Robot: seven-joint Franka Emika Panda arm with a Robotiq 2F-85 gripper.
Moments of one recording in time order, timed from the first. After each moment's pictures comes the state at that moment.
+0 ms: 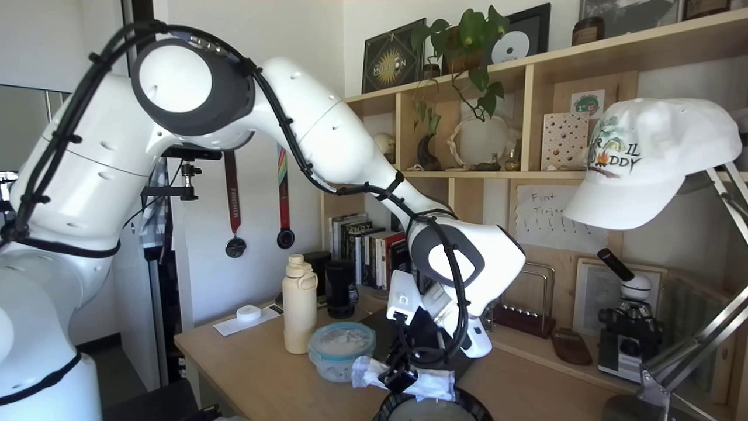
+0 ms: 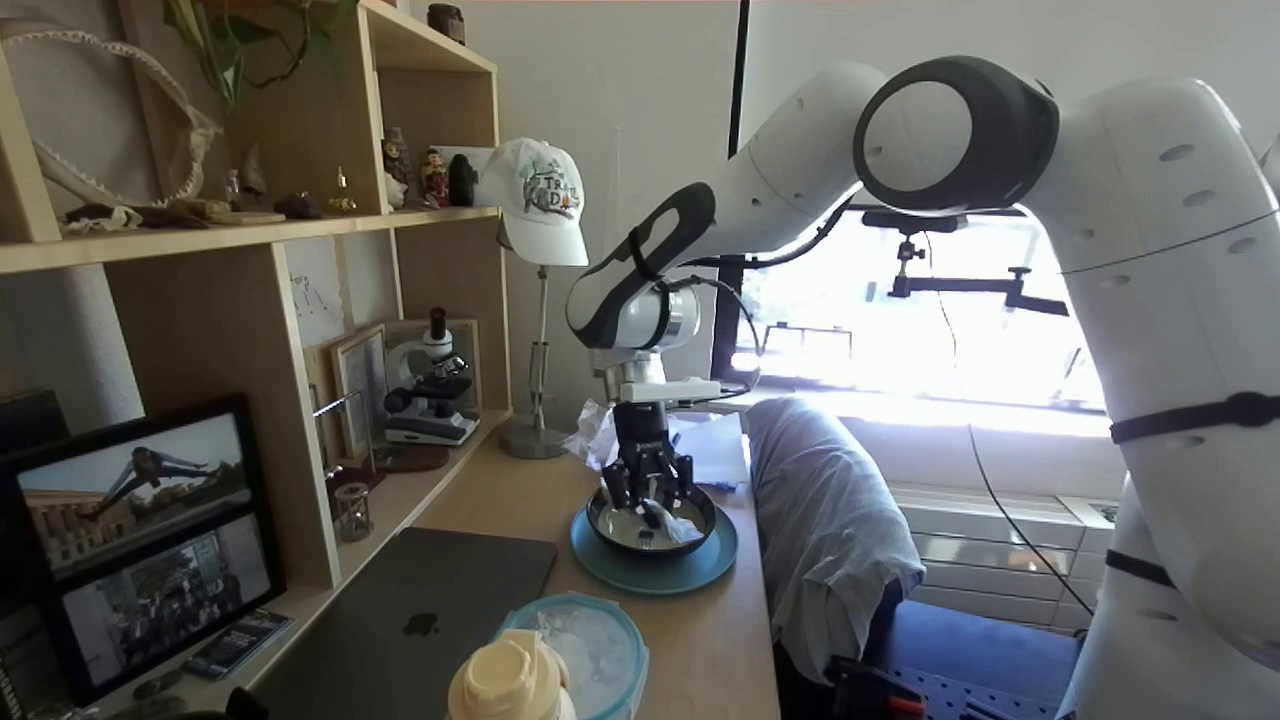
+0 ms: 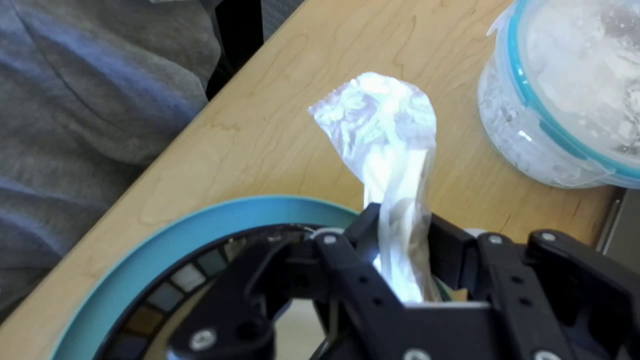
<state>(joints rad) -0.34 0.48 -0.19 -1.86 0.34 1.74 0.08</state>
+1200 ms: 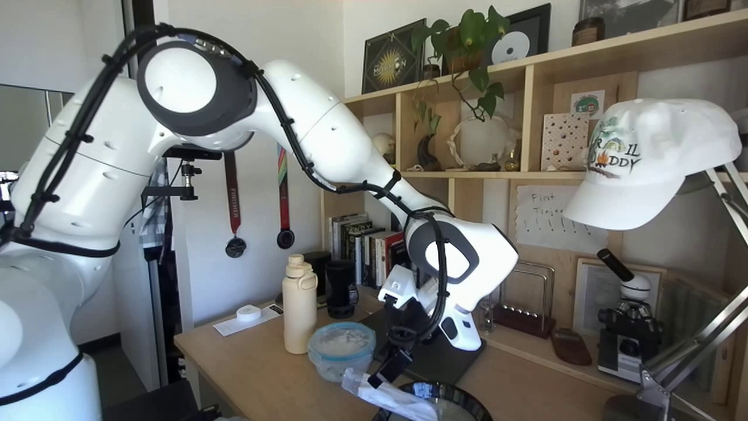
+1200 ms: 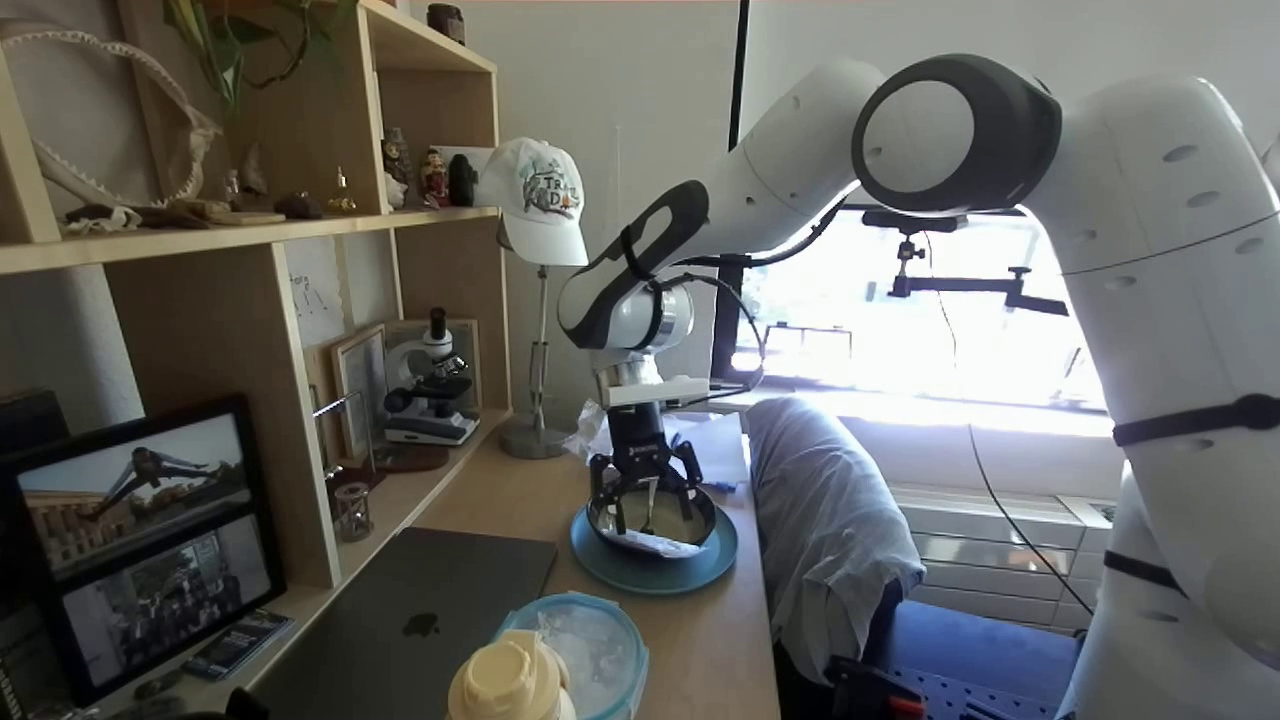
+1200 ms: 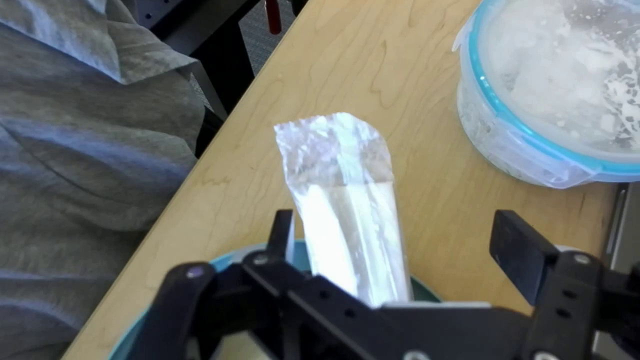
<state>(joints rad) -0.29 0.48 -0.21 -1.85 0.36 1.69 0.26</state>
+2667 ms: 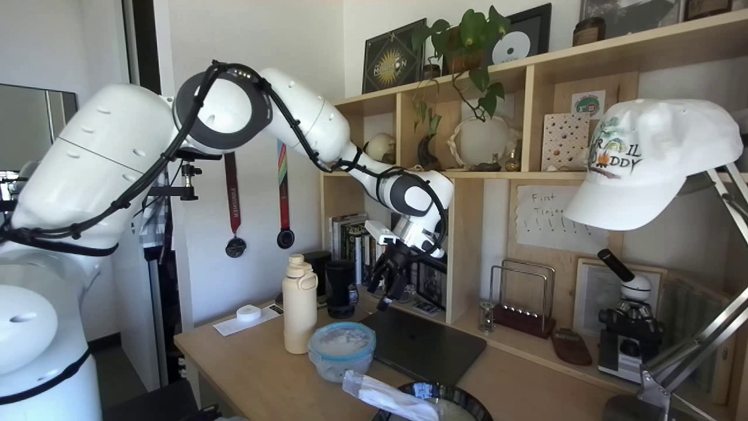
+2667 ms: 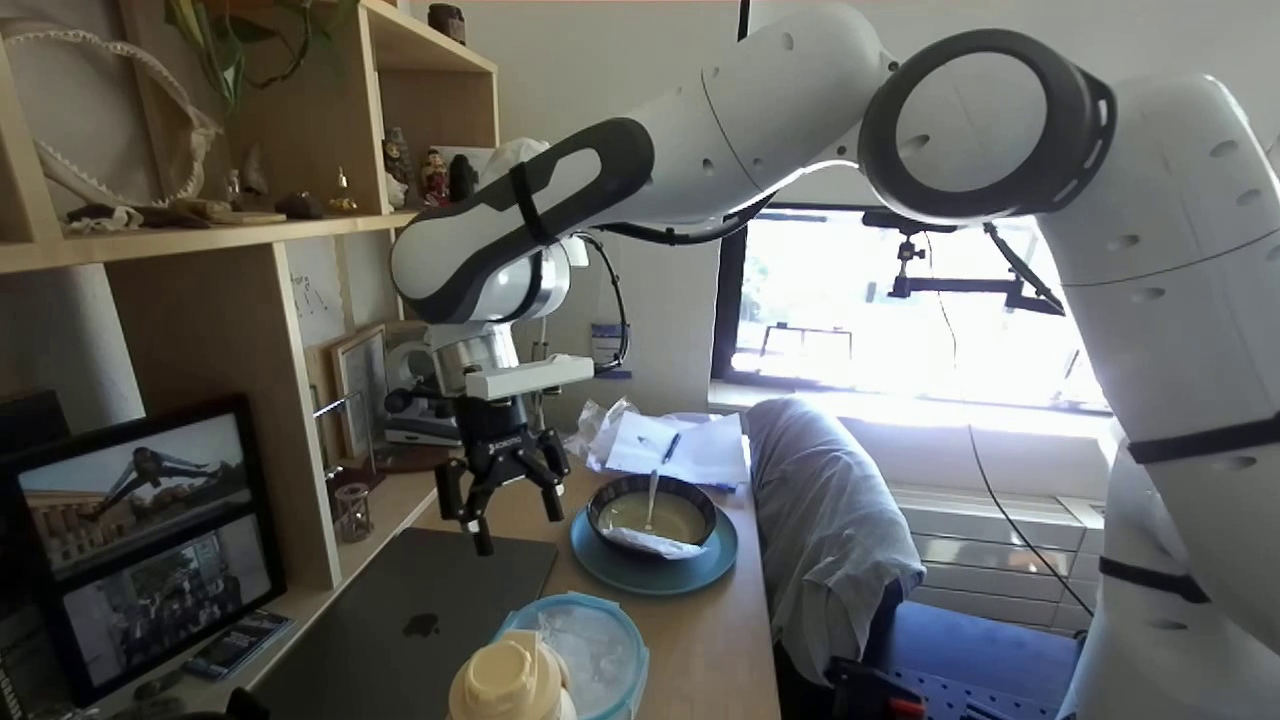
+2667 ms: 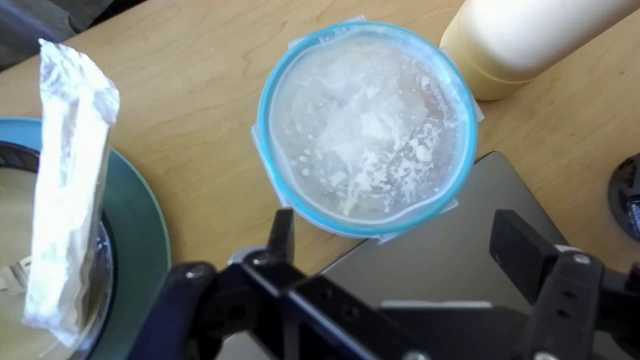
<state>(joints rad) -0.08 0.51 -0.06 -1.60 0.23 1.67 0.19</state>
